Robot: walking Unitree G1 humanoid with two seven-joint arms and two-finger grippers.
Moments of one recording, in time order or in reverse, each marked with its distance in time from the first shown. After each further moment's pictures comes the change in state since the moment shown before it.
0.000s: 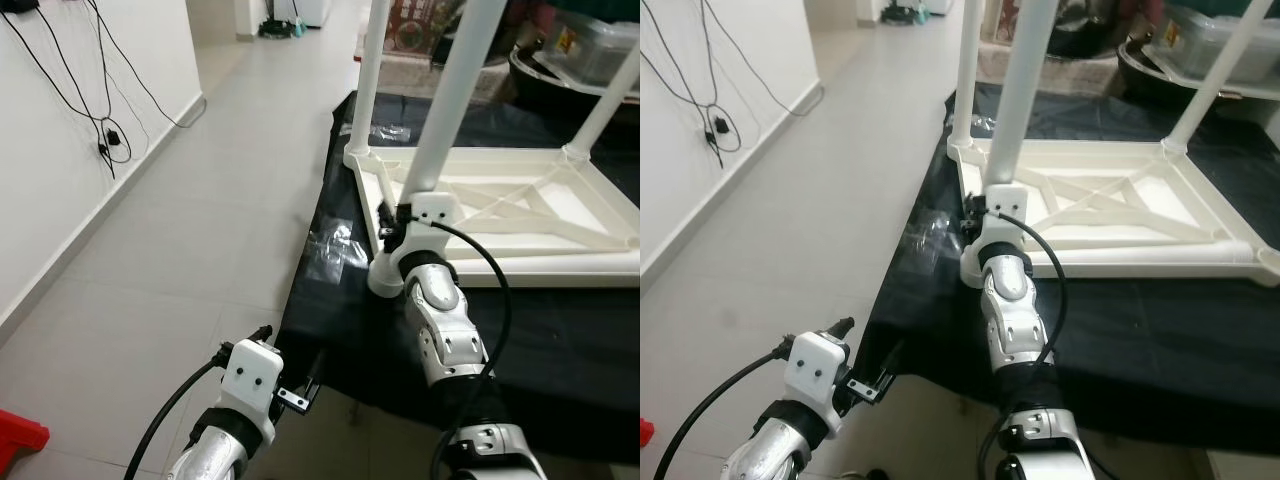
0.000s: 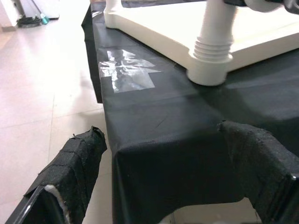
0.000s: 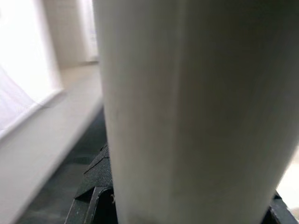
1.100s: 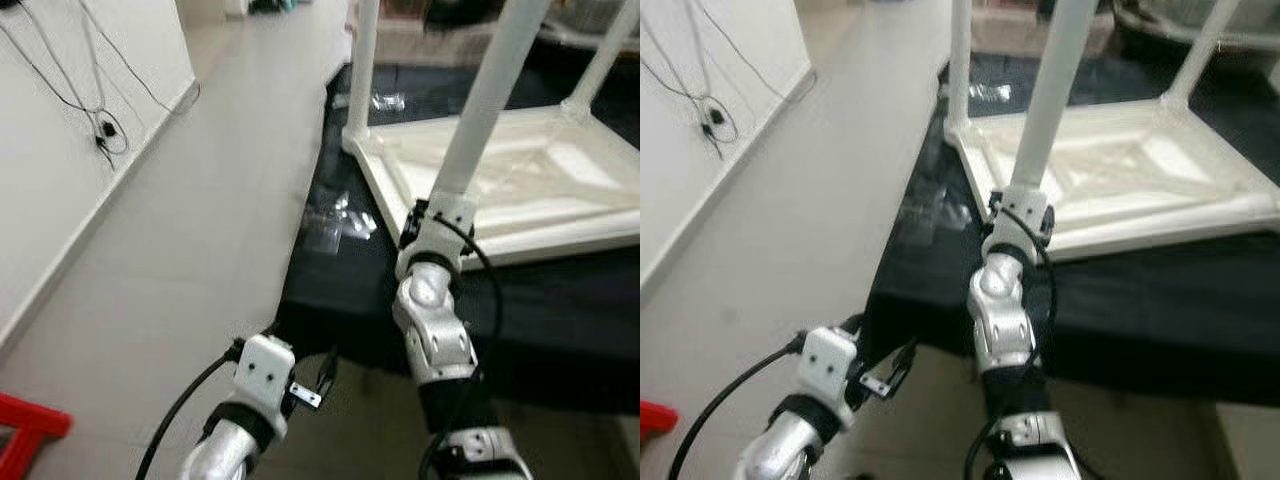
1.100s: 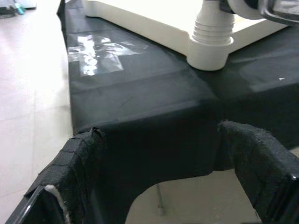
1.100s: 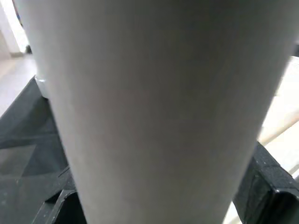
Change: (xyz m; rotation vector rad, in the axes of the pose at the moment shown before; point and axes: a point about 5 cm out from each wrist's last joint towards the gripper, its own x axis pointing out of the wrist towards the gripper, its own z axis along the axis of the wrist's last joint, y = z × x) left arm 0.004 -0.006 -0.001 -0.007 -0.006 -0.025; right arm 0.000 0.000 0.001 0.011 0.005 -0.166
